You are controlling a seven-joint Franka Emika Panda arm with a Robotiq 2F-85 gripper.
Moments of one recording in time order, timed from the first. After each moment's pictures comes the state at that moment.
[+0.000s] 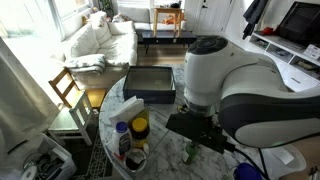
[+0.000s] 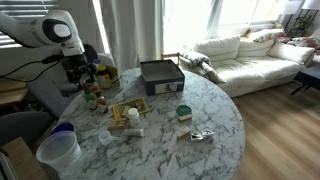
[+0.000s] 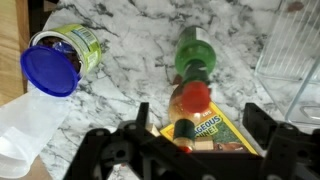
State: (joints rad) arm 0.23 0.04 0.13 -2.27 -0.22 2.19 1.75
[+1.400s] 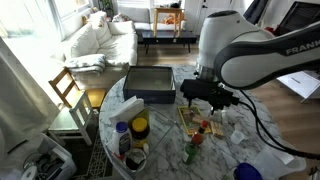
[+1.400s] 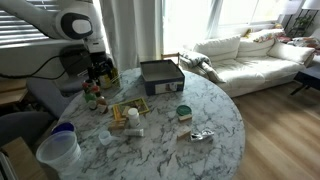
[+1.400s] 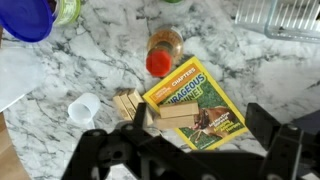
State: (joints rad) arm 0.07 0.06 0.06 -2.17 -0.09 2.19 1.40
